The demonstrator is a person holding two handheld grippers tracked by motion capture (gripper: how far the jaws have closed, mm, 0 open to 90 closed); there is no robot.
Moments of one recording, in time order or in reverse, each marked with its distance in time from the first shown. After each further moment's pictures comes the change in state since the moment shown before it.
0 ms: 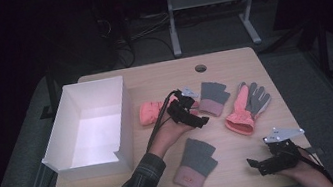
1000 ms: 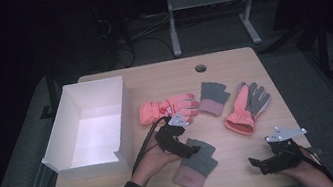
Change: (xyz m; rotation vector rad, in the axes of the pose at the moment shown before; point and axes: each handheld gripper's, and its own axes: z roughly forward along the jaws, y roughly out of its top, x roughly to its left) left arm -0.032 -0.065 -0.041 0.037 -0.099 0.062; right arm -0.004 -0.002 -0.002 -0.001 -0.020 0.000
